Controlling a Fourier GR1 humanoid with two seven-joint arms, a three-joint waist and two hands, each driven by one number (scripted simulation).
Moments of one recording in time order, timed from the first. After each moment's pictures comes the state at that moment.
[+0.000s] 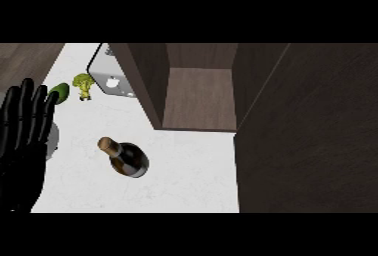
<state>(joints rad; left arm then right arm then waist) 0.00 0.09 0.00 -2.10 -0.01 0.00 0.00 0.03 -0.09 0.00 -2.10 -0.01 0.01 0.00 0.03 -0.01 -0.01</state>
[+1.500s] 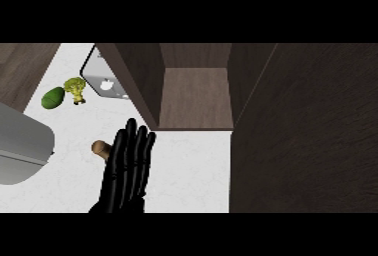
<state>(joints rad) -0.06 0.03 -0.78 -2.20 -0.31 0.69 0.36 0.10 -0.18 0.05 -2.40 -0.27 0.17 0.38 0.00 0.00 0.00</state>
